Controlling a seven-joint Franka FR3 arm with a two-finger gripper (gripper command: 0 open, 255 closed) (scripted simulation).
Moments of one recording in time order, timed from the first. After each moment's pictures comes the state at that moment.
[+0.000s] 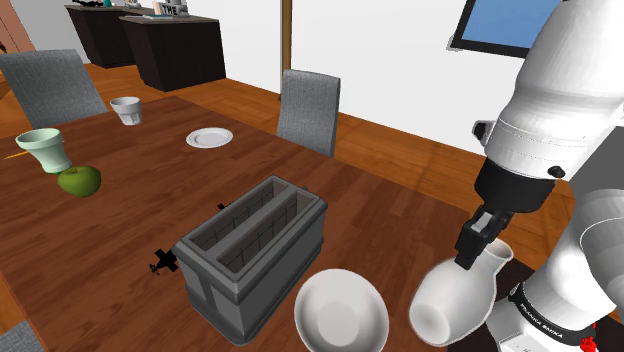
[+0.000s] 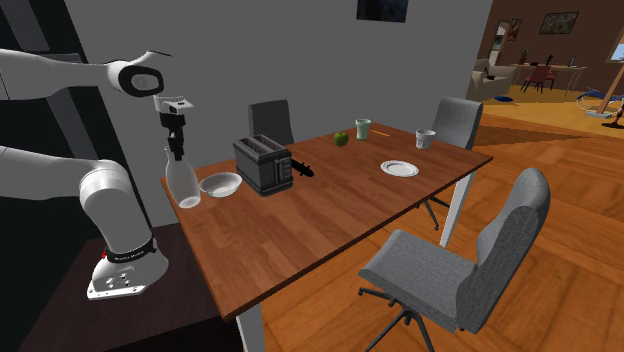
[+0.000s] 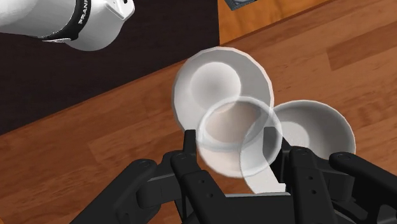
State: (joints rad) arm 0.32 -1.00 0.44 -2.67 0.40 1.65 0.55
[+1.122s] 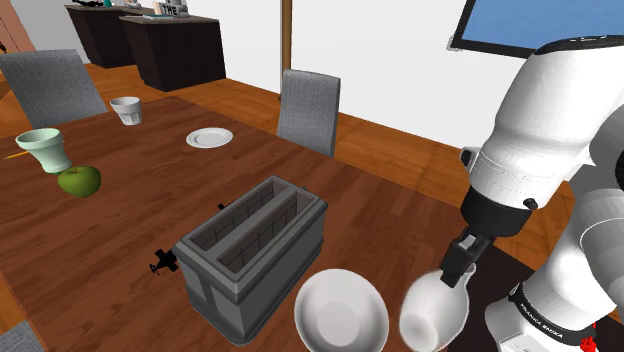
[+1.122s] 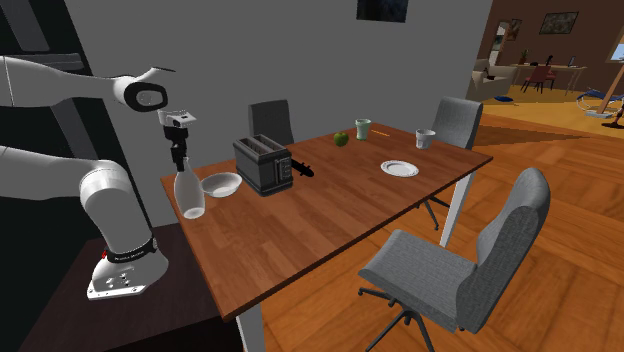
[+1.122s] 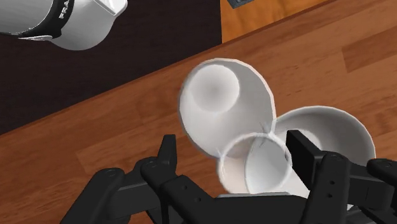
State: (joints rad) arm 0.34 -0.99 0.48 -2.78 0.45 1.76 0.54
